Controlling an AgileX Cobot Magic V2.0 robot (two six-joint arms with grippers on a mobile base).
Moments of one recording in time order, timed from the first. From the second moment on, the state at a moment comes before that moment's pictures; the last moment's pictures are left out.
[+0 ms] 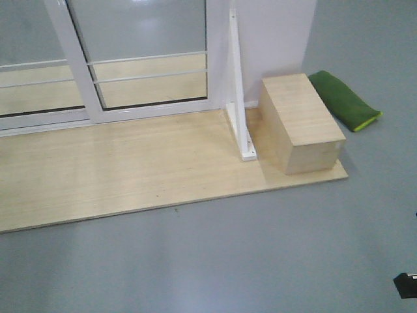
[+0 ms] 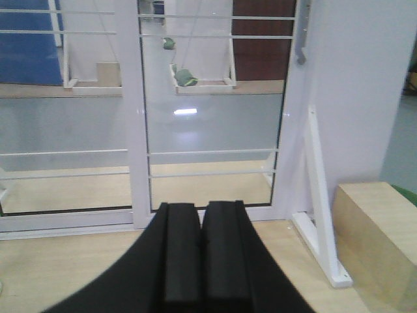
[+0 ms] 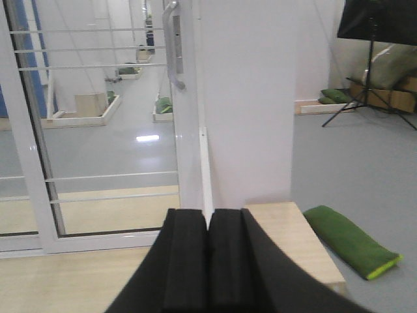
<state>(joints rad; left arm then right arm) 0.03 -0.01 0.03 -0.06 0.15 -0.01 0.09 -0.01 0.03 -0.04 0.08 0.06</state>
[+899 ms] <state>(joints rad) 0.03 -0.01 0.03 -0.06 0.15 -0.01 0.09 -0.01 0.03 -0.04 0.08 0.06</state>
